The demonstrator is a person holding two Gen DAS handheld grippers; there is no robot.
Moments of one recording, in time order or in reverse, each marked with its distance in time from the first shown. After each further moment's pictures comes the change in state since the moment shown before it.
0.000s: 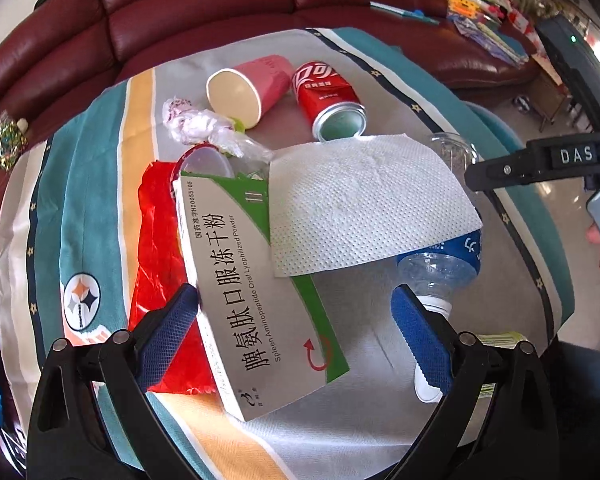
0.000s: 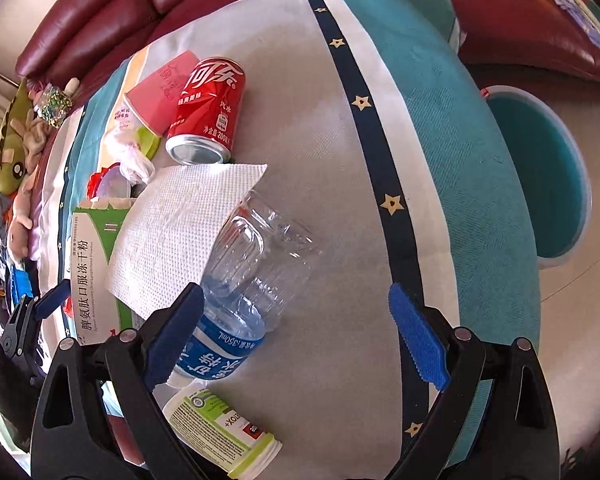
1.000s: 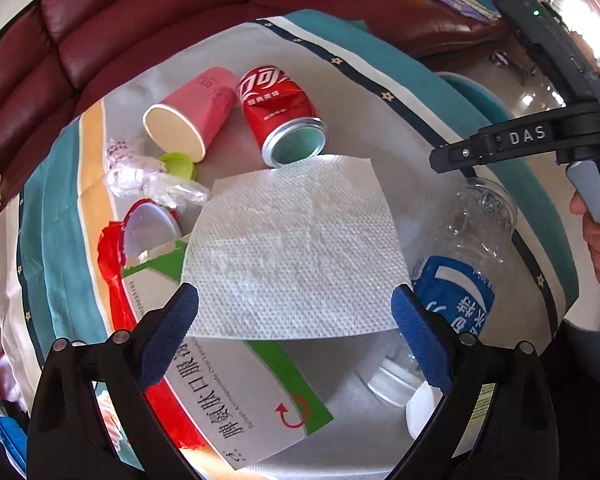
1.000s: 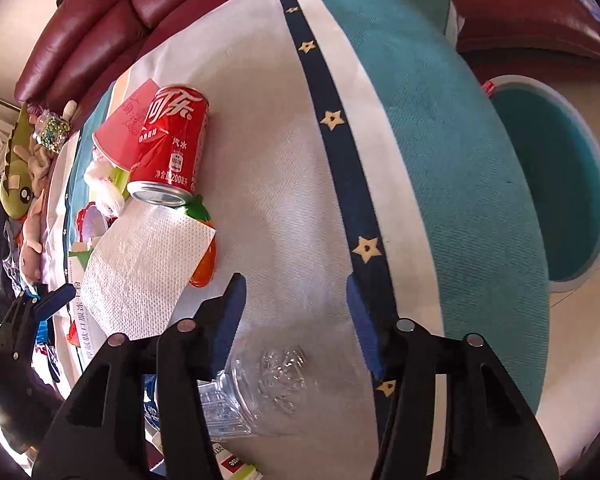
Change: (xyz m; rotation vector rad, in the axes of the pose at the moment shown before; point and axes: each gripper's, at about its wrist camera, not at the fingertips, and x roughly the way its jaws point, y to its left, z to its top) left arm 0.027 -0.030 0.046 0.154 0.072 -0.031; right arm 0.017 -0.042 0.029 0.055 -0.006 0.065
